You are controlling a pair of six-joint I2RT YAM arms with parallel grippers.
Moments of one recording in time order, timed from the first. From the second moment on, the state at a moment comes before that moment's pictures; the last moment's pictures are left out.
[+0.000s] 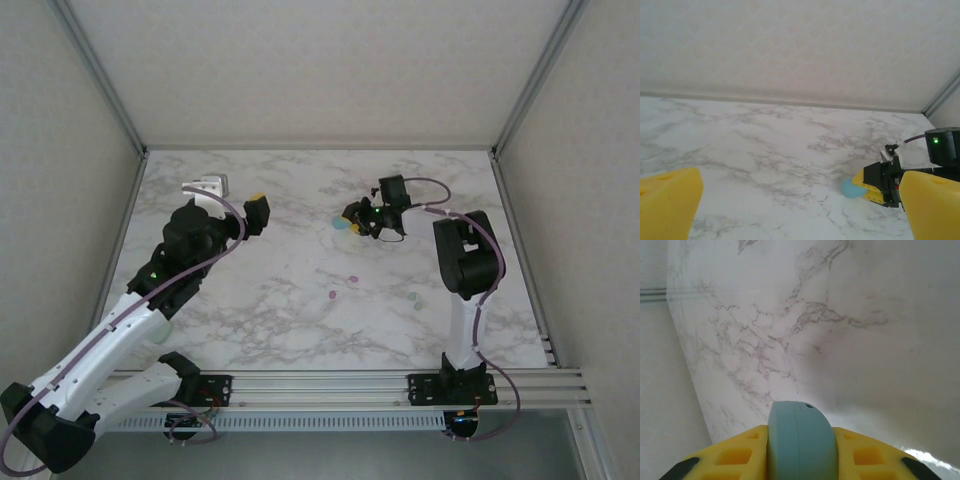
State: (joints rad) left arm -0.58 0.92 0.90 -0.20 -0.30 -0.33; right arm 0.33 2.05 1.25 -0.04 -0.59 0.94
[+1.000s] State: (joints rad) left arm -0.53 1.02 1.01 -0.40 -0.39 -0.44; right arm 0.33 1.99 1.36 -0.46 -0.37 0.67
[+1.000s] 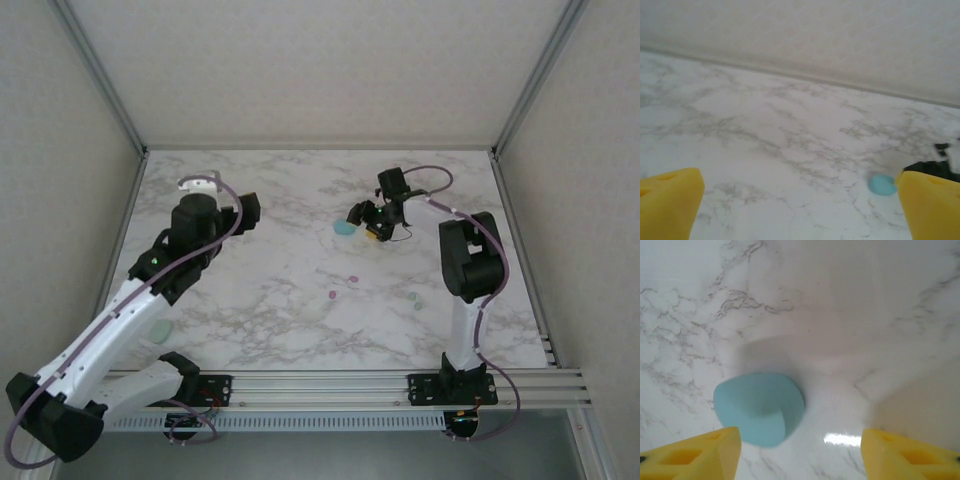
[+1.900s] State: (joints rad) left arm -0.02 1.32 0.96 -0.88 -0.52 -0.90; right arm 0.33 1.57 1.25 -0.73 -0.27 0.56
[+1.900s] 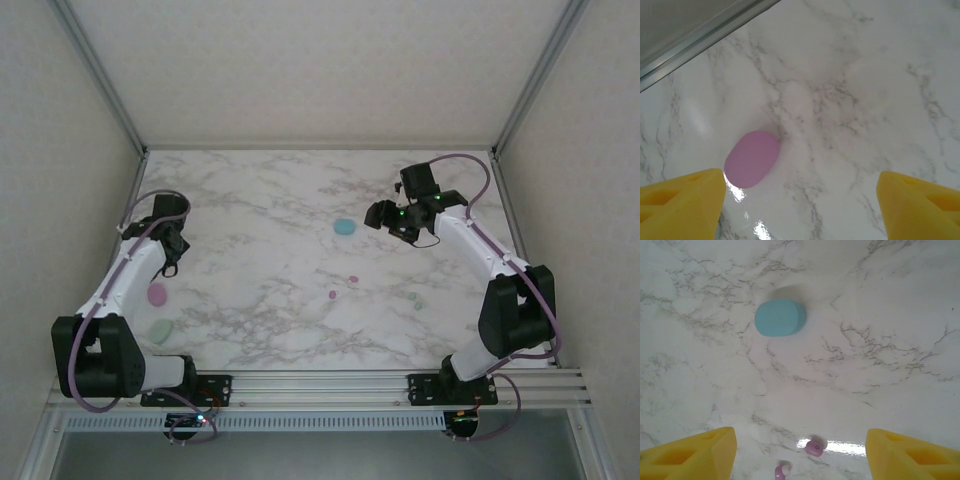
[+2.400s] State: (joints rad) left arm 0.06 1.45 0.91 -0.88 -0.50 -0.93; right arm 0.33 1.57 1.24 -0.73 -0.29 0.59
